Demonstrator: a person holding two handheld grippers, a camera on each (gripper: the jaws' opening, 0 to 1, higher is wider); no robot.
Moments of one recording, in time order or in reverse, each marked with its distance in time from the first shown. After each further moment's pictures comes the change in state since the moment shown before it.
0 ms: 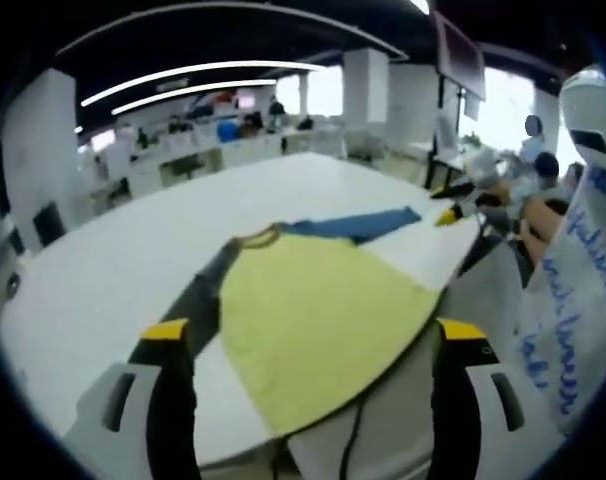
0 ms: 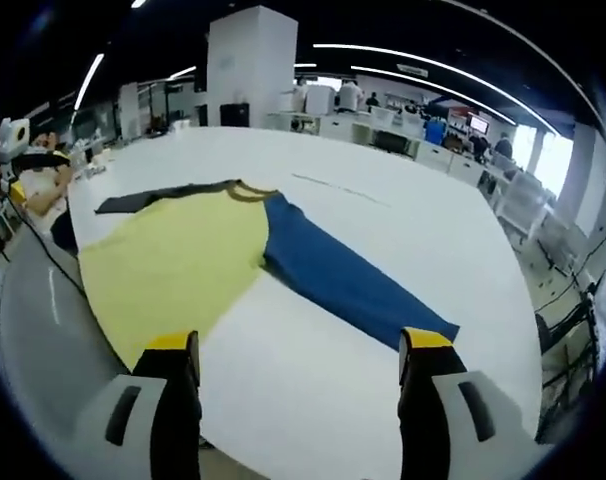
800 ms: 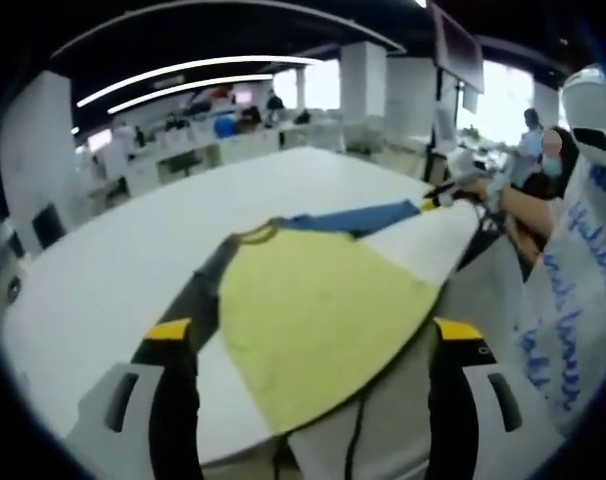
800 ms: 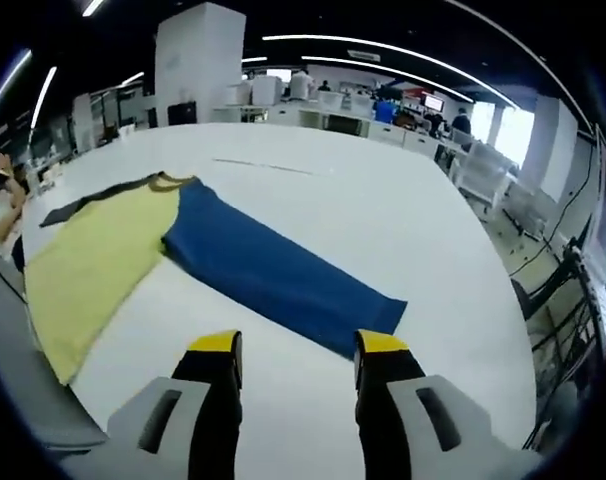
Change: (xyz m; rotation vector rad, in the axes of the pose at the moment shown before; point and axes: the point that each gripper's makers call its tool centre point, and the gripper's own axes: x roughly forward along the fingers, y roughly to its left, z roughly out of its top) left arm 0.000 -0.002 -0.003 0.015 0.026 -0.001; right arm 0.033 -0.101 -0.042 0.102 0.039 -0.185
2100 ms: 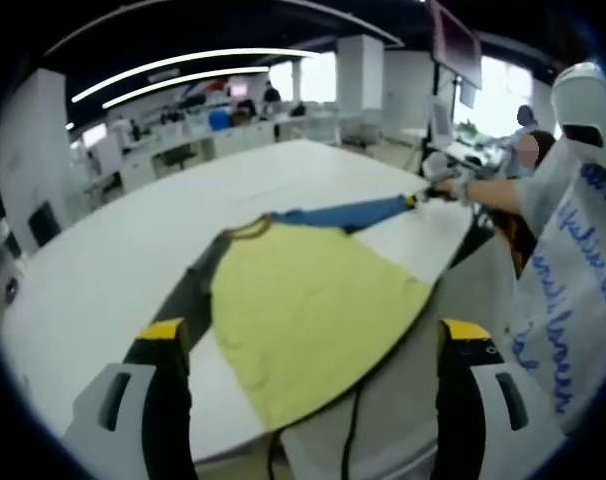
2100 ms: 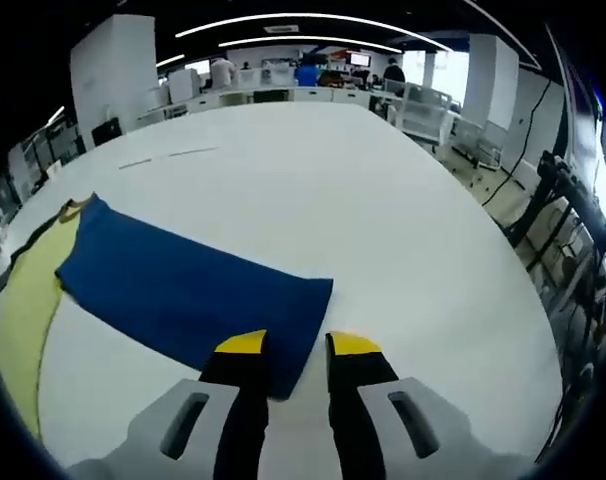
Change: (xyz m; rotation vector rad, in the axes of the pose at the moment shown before) left arm 0.001 -0.009 0.004 0.000 0.037 -0.020; right arm 0.059 -0.078 -0.039 0.258 0.112 -0.162
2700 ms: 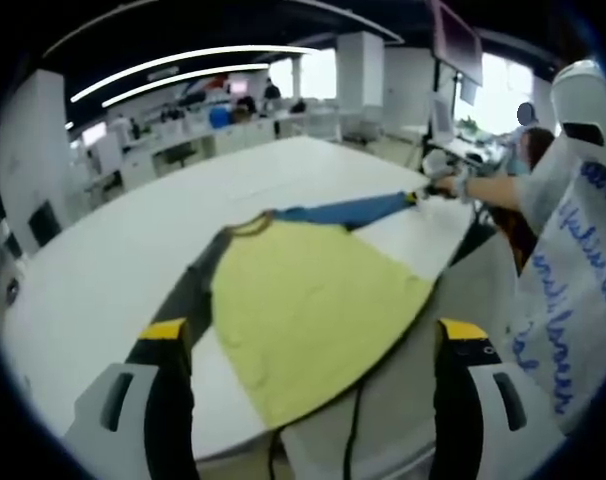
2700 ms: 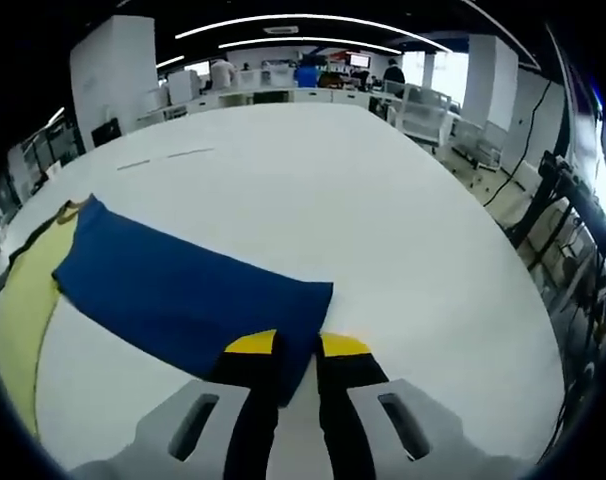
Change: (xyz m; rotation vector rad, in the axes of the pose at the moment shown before) left arm 0.002 0.000 -0.002 0.002 0.013 0.005; right arm 0.005 0.000 0.001 0.005 -0.011 -0.003
